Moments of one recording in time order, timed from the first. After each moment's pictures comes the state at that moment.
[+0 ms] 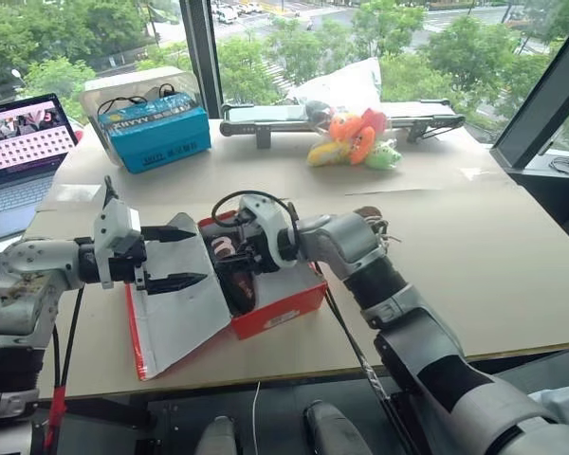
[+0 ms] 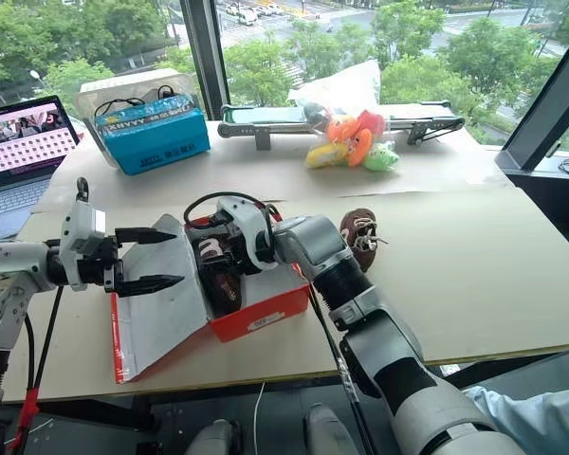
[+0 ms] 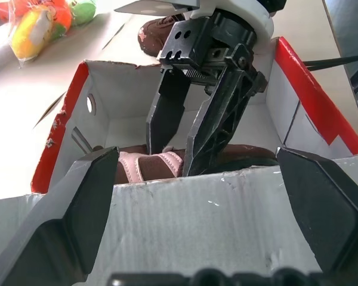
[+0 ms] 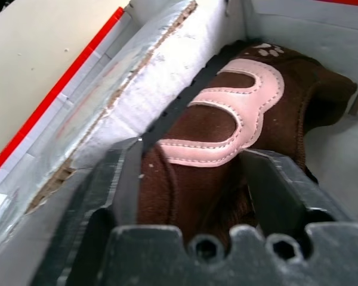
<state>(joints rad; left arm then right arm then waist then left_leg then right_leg) -0.38 0.89 0.15 0.02 -0.49 0.29 -1.29 -1.08 -0.06 0.34 0.43 0.33 1.03 0.68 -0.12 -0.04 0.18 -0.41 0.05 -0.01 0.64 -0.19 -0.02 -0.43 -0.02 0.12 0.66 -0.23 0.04</state>
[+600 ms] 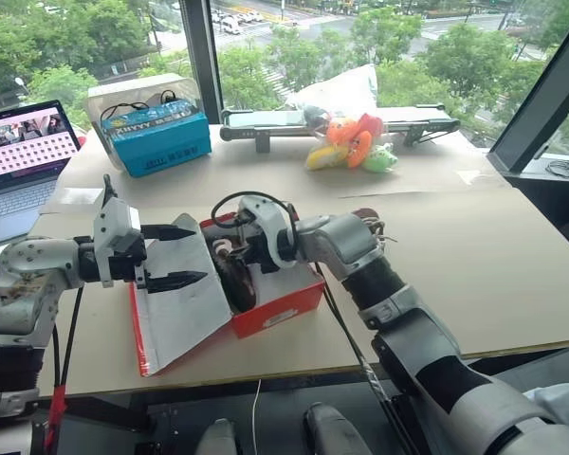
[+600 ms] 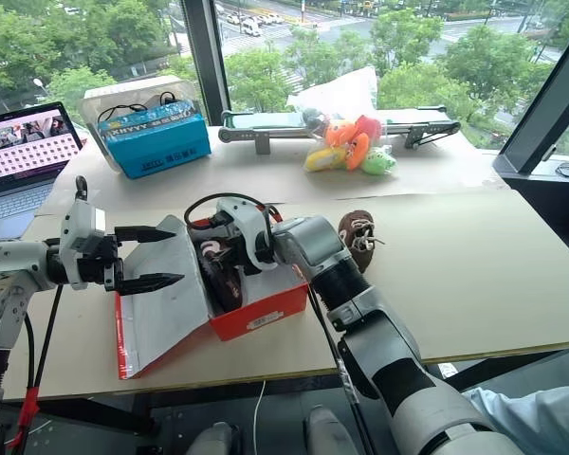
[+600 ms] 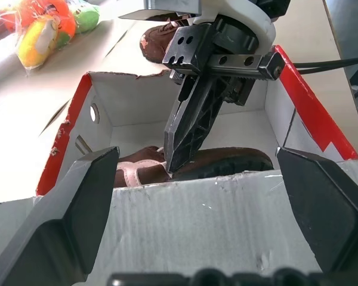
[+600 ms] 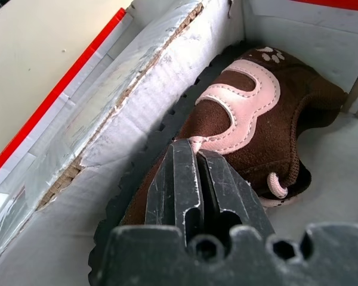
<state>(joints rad) -0.39 0.89 0.15 0.02 -0.49 0.29 -1.29 -1.09 -0.05 0.31 0.44 0.30 1.04 0.67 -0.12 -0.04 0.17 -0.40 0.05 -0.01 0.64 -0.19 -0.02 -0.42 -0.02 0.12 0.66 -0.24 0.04</state>
